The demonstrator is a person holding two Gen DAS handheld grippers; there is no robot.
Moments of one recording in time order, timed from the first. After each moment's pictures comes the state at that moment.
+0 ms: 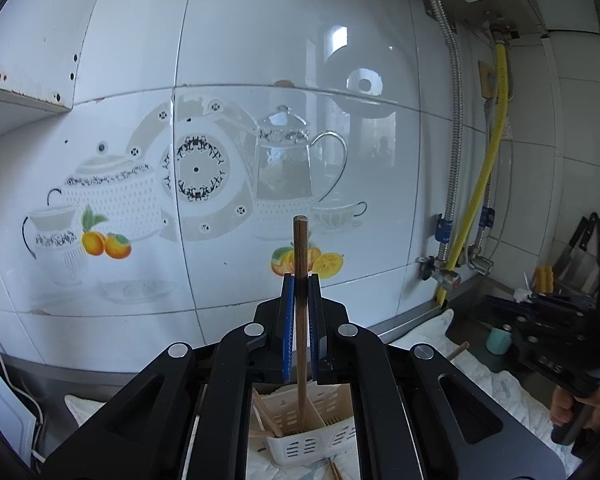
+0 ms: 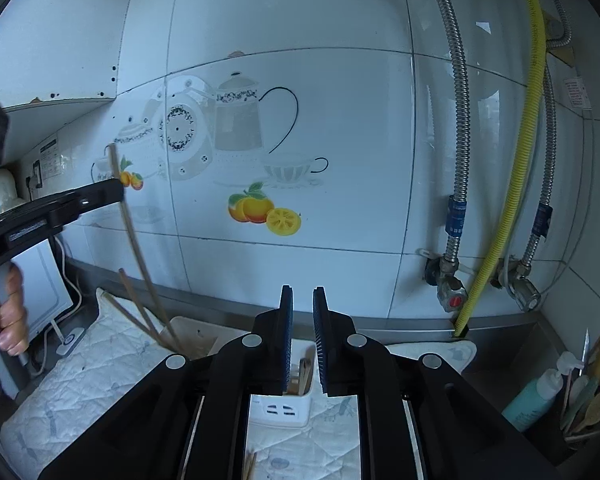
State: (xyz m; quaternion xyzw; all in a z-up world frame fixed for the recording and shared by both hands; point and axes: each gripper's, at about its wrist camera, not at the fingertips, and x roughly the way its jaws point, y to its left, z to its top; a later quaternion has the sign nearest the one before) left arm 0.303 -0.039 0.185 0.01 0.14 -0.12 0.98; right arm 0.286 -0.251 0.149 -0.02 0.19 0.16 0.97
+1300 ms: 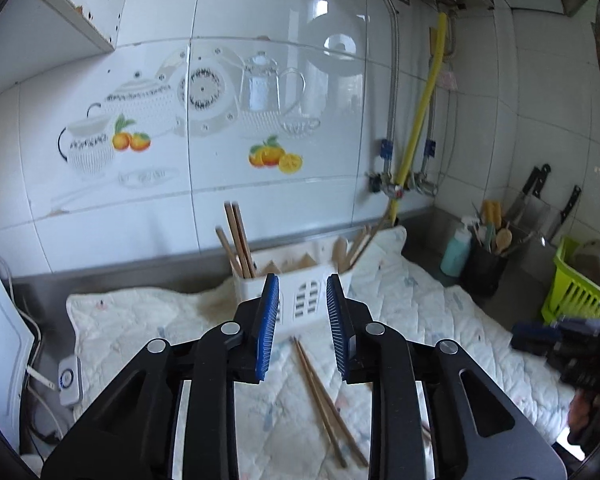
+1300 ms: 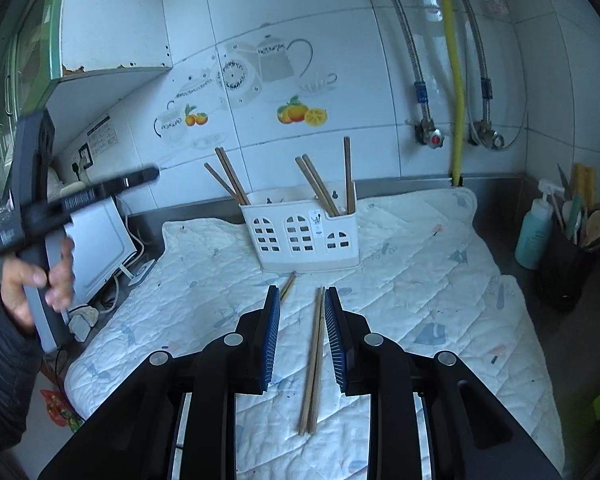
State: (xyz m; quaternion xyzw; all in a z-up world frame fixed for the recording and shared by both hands) left arm 0.154 -0.020 0.119 0.00 0.21 -0.16 0.96; right arm 0.078 -0.270 0.081 0.06 0.26 0.18 0.95
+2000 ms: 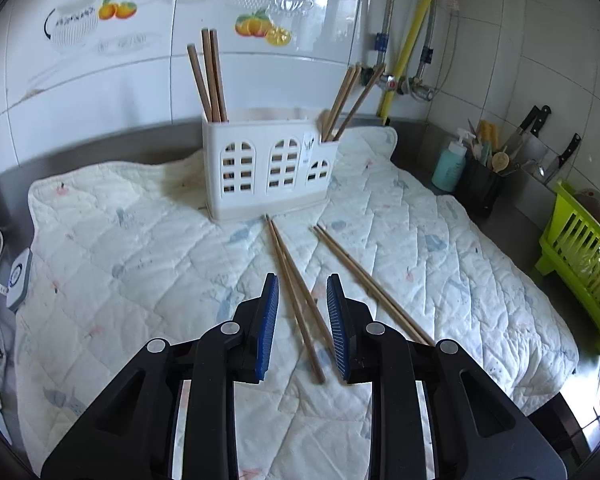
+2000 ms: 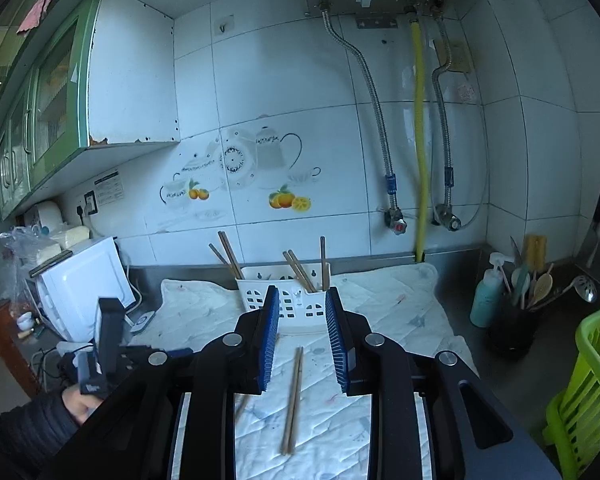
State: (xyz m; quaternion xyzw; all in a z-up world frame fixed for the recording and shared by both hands) left arm 0.140 -0.031 0.002 -0.01 0.33 -0.18 0.93; right arm 0.018 -0.306 0.157 0.06 0.16 0.15 0.97
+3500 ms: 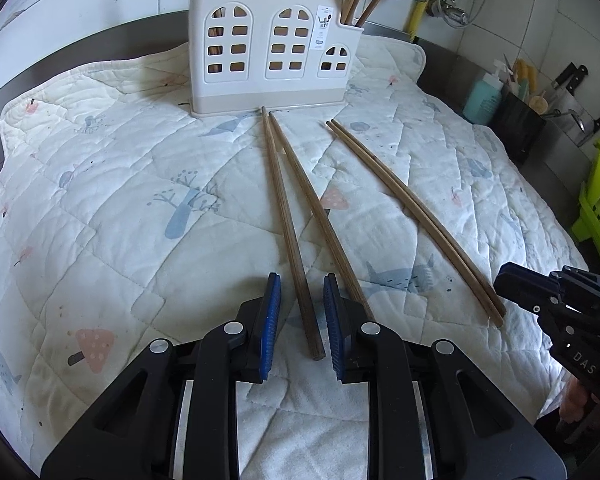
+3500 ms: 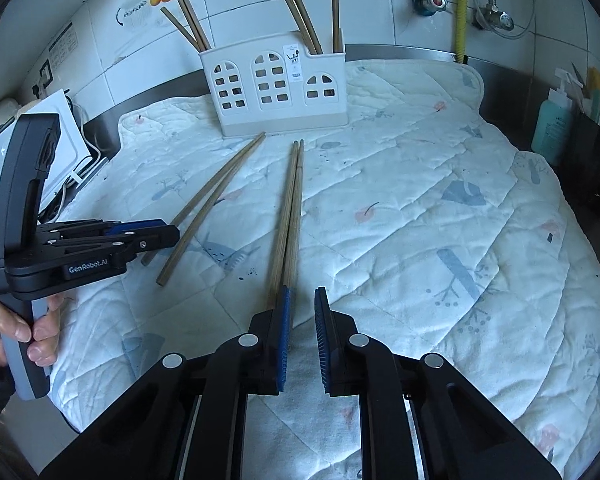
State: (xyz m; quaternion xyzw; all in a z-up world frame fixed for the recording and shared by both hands) left arm 0.168 -0.060 -0.095 -0.01 0.43 -0.15 0.89; right arm 0.099 -0.241 -0.077 0.02 0.39 0.15 0.91
